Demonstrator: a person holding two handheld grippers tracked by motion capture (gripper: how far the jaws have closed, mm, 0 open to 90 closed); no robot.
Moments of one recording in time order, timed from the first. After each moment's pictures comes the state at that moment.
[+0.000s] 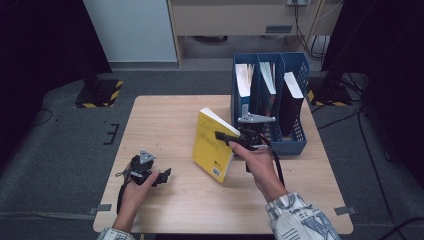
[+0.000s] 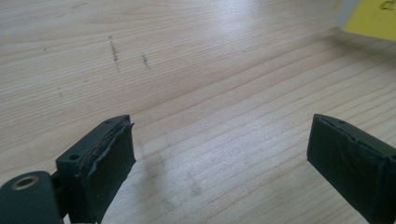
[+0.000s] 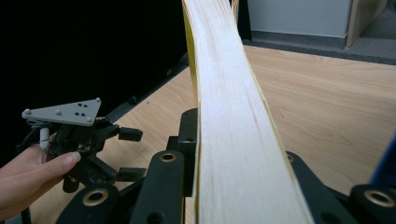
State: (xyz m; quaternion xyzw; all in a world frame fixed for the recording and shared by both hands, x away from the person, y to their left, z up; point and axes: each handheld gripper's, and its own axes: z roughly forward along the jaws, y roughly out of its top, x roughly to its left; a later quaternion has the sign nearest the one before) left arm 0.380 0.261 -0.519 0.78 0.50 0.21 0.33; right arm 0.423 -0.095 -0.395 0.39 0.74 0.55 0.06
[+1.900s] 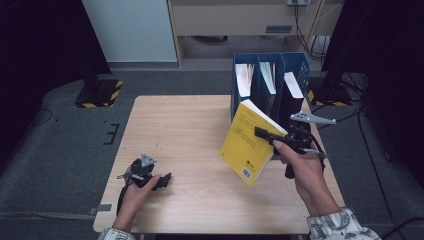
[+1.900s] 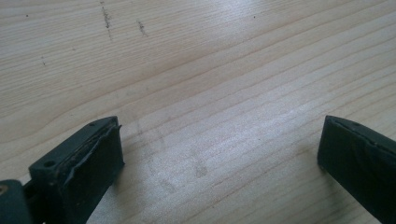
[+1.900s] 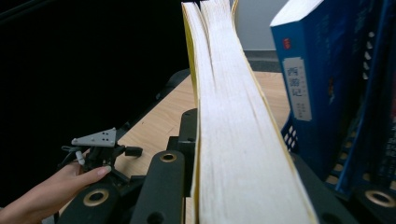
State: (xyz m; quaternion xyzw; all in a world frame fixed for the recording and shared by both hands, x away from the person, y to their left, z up) left arm 0.378 0.263 -0.537 0.78 0.49 0.20 0.32; right arm 0.380 -0.192 -0.340 0.43 0.69 0.57 0.08
